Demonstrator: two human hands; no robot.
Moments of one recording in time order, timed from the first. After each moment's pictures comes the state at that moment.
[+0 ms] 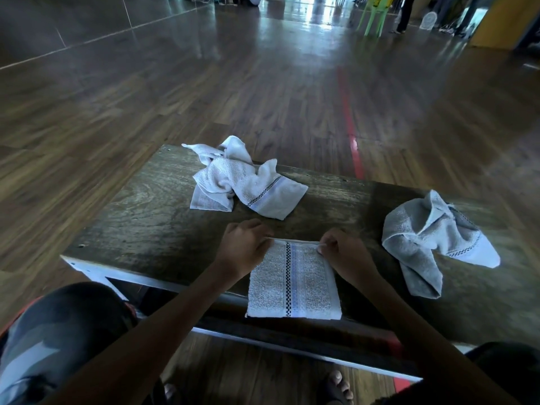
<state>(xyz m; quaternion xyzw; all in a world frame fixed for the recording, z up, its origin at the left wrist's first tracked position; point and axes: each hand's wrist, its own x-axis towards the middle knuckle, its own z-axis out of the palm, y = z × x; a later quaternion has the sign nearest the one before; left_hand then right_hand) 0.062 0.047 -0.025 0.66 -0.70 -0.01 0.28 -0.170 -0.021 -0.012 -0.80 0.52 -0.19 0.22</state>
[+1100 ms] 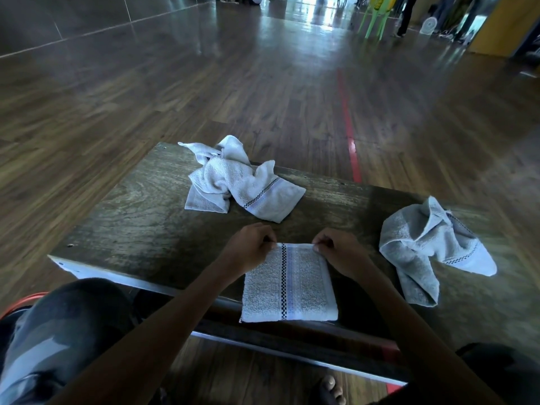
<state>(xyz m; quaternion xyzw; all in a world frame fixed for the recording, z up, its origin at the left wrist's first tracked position) 0.053 0.026 -0.021 0.67 -0.67 -0.20 0.26 -0.168 -0.048 -0.007 -0.82 0.48 -0.13 0.28</state>
